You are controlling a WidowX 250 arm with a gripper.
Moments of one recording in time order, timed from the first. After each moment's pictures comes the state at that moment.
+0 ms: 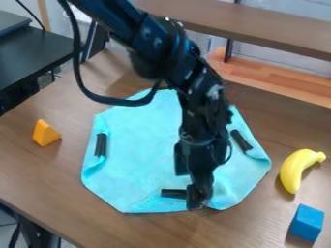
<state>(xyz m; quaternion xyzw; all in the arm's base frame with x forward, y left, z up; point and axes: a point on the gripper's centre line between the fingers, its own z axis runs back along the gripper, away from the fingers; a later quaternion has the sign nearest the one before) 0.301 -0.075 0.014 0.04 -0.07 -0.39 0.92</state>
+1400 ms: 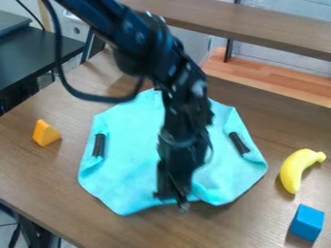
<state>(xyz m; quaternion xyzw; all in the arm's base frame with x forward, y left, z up) 0.283 -0.048 0.019 0.04 -0.01 -0.35 0.93</state>
